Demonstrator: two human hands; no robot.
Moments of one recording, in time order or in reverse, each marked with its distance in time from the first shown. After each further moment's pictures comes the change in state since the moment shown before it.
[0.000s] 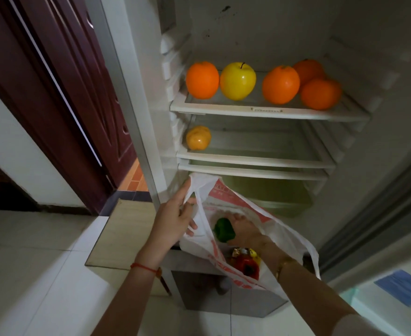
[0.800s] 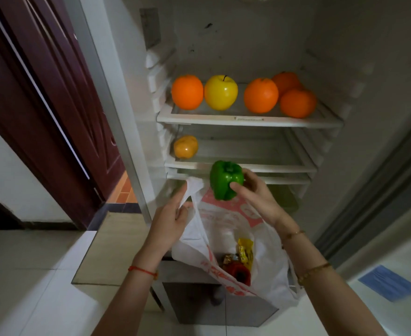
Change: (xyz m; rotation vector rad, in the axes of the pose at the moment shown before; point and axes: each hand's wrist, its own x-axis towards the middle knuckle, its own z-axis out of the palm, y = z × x) left_hand 0.019 -0.009 0.011 0.182 0.019 0.153; right_hand -0.062 -0.019 -0.137 1.113 0.400 -0.200
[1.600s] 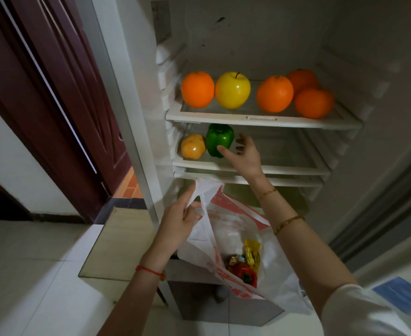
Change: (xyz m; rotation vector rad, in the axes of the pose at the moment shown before) left_hand 0.000 0.012 0.001 -0.225 -0.040 -0.082; right_hand 0.103 -0.023 0.032 -0.269 0.293 0.000
